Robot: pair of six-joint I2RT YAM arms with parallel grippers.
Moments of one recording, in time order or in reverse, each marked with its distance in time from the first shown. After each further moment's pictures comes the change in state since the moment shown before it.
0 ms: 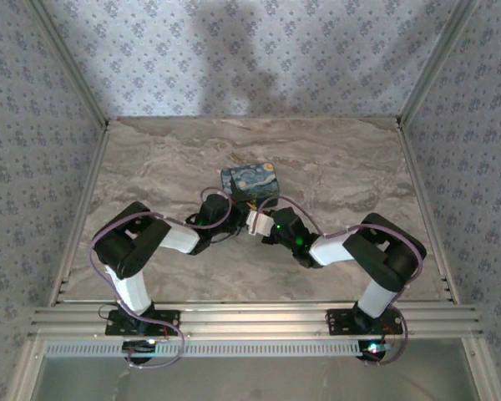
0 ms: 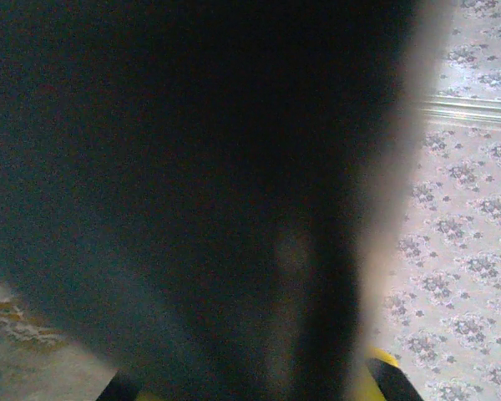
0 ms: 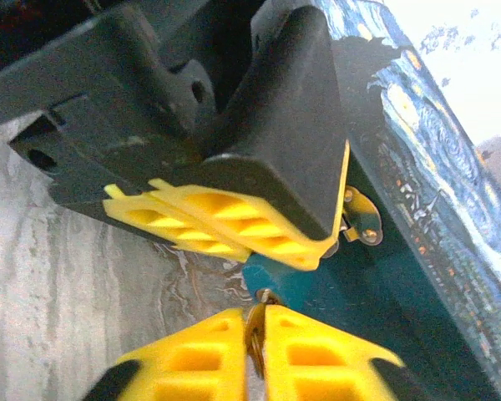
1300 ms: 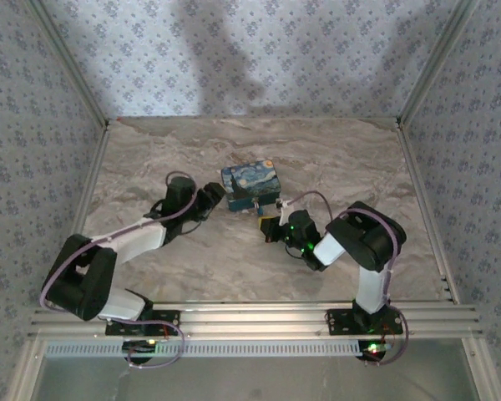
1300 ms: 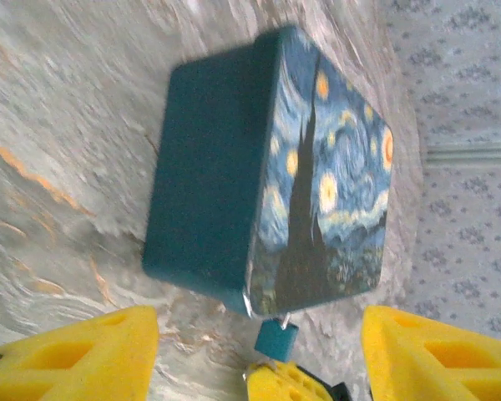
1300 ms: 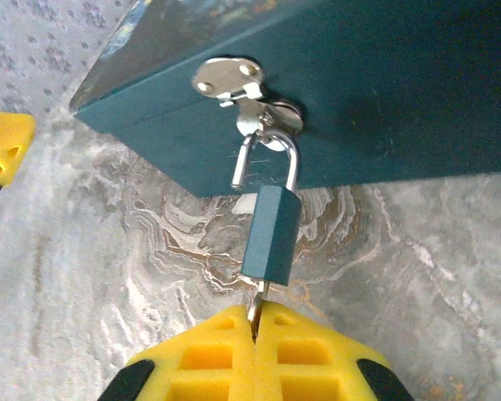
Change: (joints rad) left arm 0.256 -0.392 0.027 -0.555 0.028 0.371; right arm -0.134 0.192 -0.103 0.393 -0.309 1.268
